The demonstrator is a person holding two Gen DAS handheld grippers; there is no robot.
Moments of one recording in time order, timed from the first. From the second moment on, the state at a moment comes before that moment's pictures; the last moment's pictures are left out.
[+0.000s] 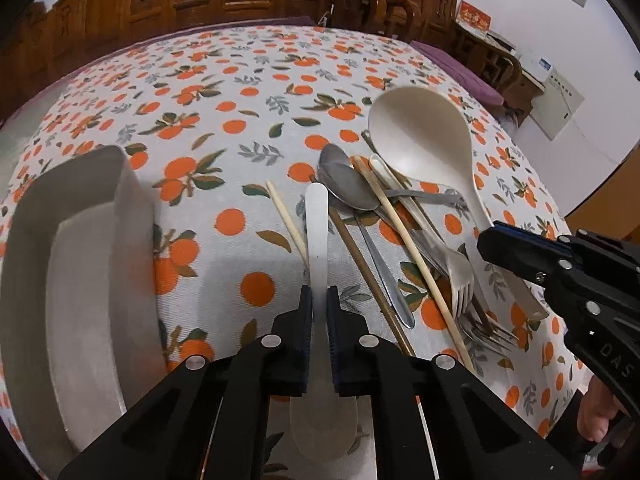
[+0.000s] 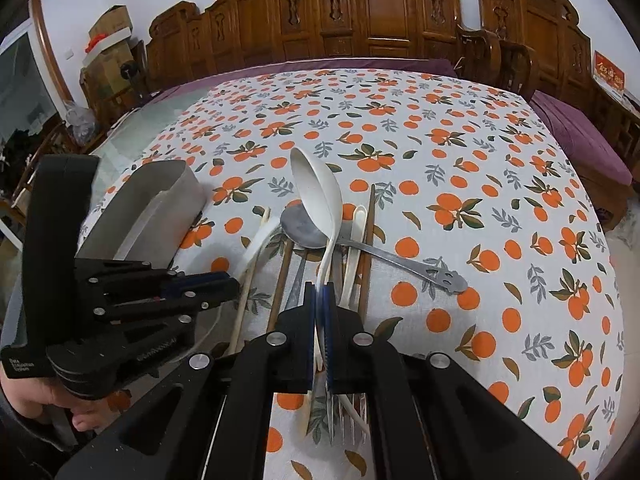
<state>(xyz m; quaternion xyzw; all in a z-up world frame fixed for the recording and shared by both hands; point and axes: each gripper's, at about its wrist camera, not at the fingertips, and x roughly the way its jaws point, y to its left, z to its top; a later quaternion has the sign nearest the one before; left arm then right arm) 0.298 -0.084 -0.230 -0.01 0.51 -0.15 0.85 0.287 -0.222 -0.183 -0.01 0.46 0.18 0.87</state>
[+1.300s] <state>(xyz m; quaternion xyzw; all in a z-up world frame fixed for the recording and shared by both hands) 0.281 0.061 -0.200 -0.03 0.49 -0.05 0.87 0.266 -0.105 -0.139 0.00 0.42 0.26 0.87</state>
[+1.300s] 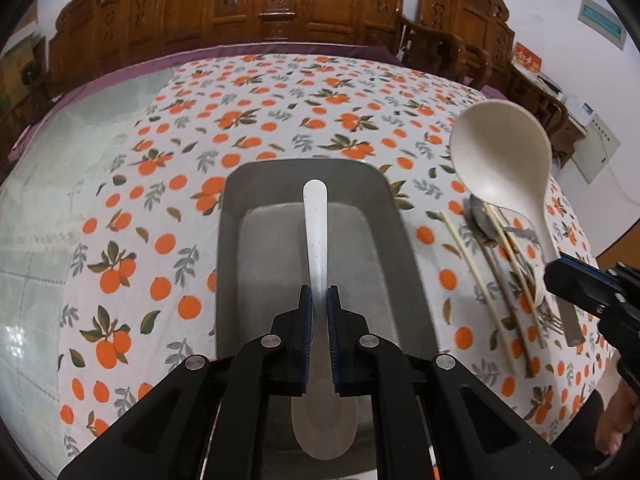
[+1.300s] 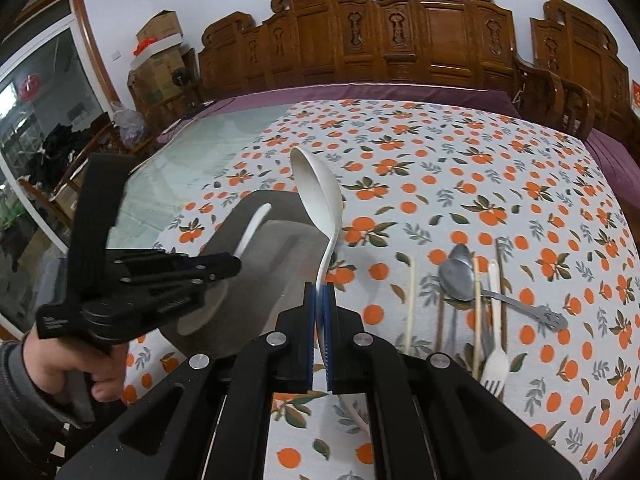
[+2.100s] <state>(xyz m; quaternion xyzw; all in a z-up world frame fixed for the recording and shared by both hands) 0.243 0.125 -0.152 -0.03 0.44 -0.02 0.90 0.280 -0.028 -0.153 0.01 0.45 0.29 0.85</state>
